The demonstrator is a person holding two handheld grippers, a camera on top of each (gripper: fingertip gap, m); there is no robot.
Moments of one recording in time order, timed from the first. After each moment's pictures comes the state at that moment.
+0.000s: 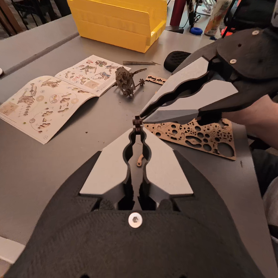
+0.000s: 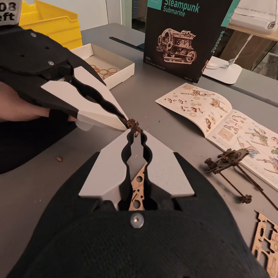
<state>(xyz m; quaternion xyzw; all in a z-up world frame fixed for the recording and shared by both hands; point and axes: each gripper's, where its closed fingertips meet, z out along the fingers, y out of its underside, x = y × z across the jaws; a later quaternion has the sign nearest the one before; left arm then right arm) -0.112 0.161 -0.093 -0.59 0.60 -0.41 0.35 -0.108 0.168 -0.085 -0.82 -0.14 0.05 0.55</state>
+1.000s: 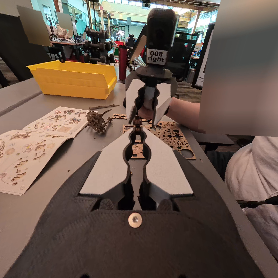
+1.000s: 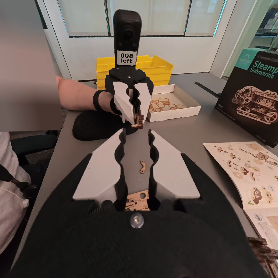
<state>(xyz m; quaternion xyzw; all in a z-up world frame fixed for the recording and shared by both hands) -0.131 0.139 -0.041 -0.43 0.61 -0.57 0.34 -0.132 0.141 -0.039 -0.68 -0.36 0.29 0.57</state>
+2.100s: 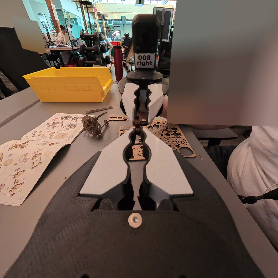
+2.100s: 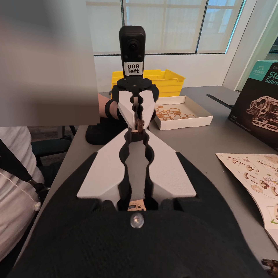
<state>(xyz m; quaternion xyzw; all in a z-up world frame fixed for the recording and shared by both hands) -0.131 0.122 -0.041 -0.40 0.63 -0.56 0.35 -0.139 0.128 -0.035 -0.64 -0.37 0.34 0.58</state>
